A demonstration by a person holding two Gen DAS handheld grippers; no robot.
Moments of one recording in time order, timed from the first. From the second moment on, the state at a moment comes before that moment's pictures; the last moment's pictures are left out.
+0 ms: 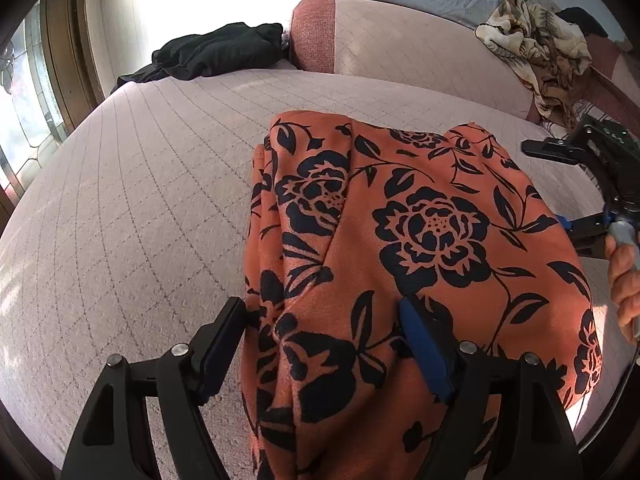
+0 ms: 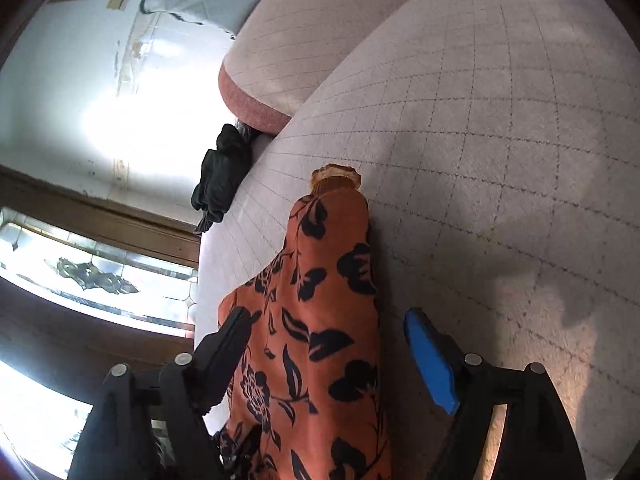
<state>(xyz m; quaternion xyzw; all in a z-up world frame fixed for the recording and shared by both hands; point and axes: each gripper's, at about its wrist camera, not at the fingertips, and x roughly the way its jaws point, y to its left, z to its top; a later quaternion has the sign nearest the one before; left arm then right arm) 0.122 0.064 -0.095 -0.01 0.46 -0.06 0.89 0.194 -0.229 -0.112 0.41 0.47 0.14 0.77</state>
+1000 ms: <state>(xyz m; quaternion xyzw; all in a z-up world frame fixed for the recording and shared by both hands) 0.074 0.121 -0.059 -0.11 0.44 -0.08 0.89 0.055 -0.153 -0.073 0.13 0.48 0.09 0.86</state>
